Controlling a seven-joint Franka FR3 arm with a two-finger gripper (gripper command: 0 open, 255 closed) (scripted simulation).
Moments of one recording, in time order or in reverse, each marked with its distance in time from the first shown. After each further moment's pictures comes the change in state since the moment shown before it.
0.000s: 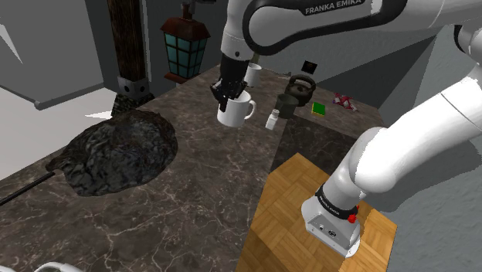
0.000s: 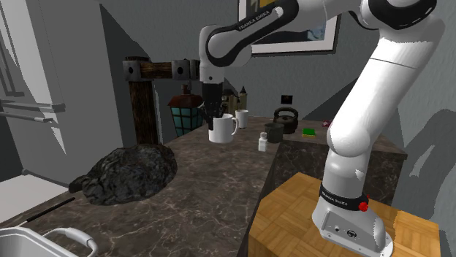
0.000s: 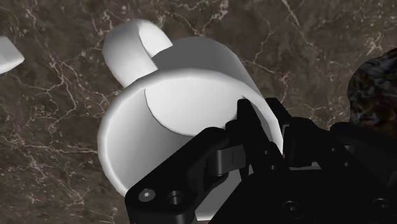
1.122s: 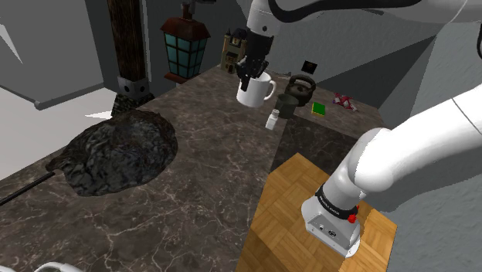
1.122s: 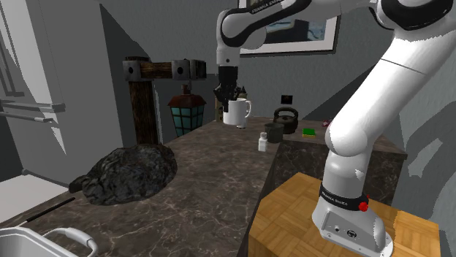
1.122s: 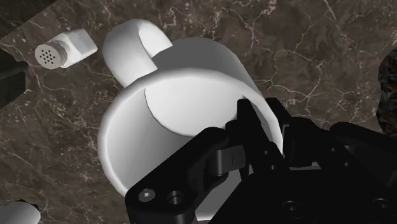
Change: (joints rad) arm -0.051 -0.114 -0.120 0.044 -0.022 -0.162 -0.152
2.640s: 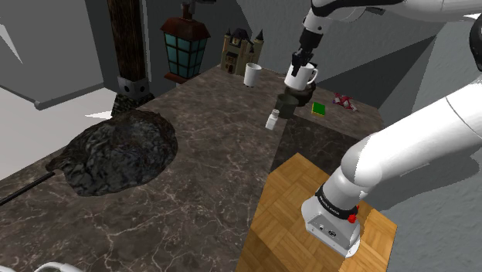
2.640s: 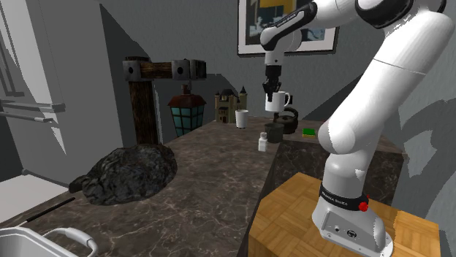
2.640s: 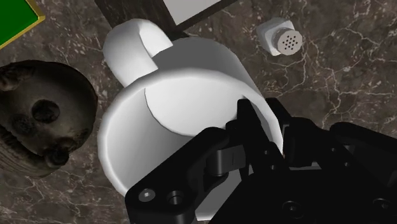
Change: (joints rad) arm -0.211 0.059 -0.430 0.097 -0.155 -0.031 -0.570
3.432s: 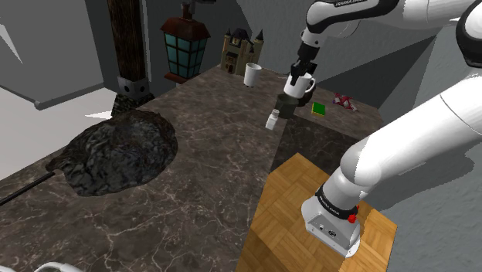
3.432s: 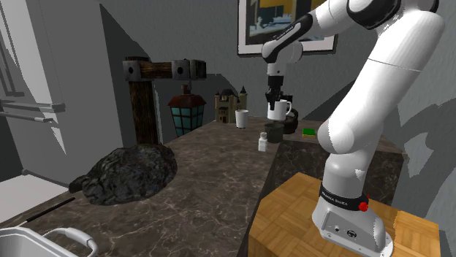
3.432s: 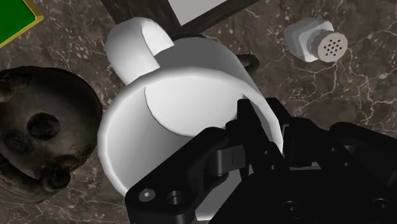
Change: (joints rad) arm -0.017 0.056 -0.048 -0.068 -0.004 0.125 -0.056
